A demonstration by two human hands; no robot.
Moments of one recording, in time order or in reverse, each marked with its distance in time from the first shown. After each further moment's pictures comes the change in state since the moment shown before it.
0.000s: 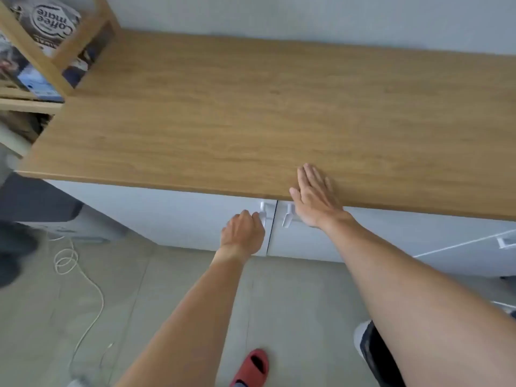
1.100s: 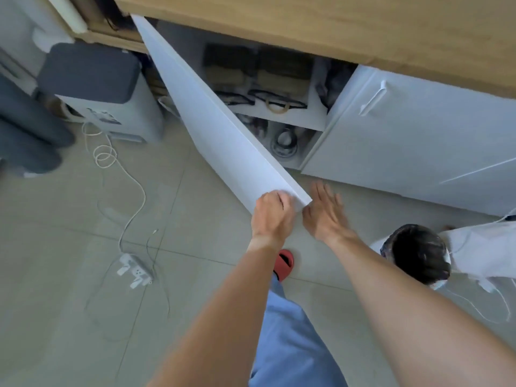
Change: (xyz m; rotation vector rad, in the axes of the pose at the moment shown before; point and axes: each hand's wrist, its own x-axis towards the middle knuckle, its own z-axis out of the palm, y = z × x) left_hand -0.201 -0.245 0.036 -0.451 0.126 0.049; right_hand -0.242 -0.153 0.235 -0.078 -0.141 0.063
